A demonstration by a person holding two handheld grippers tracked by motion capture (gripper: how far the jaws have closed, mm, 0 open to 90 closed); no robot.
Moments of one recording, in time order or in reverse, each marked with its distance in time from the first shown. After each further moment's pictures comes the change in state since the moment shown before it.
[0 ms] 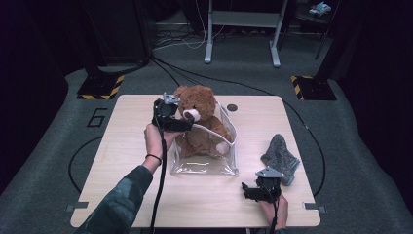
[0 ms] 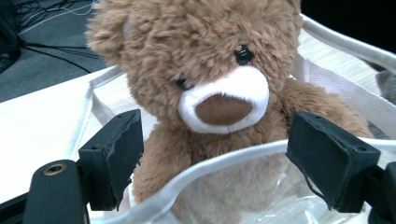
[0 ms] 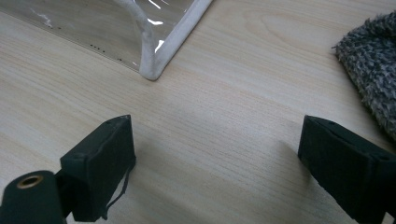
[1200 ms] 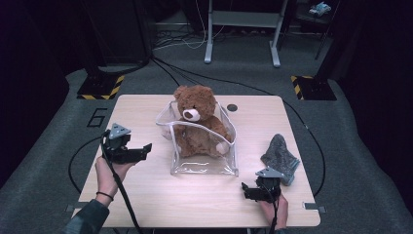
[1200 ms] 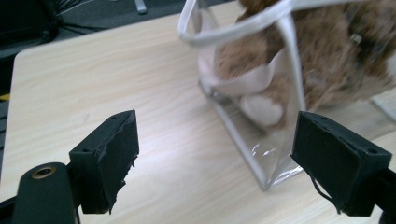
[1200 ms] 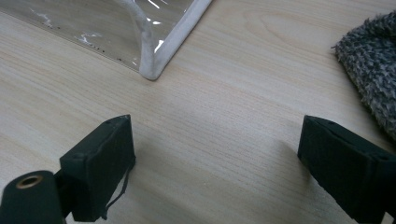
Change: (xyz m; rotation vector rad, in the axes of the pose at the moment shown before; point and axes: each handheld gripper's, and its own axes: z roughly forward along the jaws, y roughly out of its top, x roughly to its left) left arm 0.062 -0.111 -0.084 0.000 0.077 -0.051; right arm 0.000 0.000 0.000 0.000 -0.005 -0.002
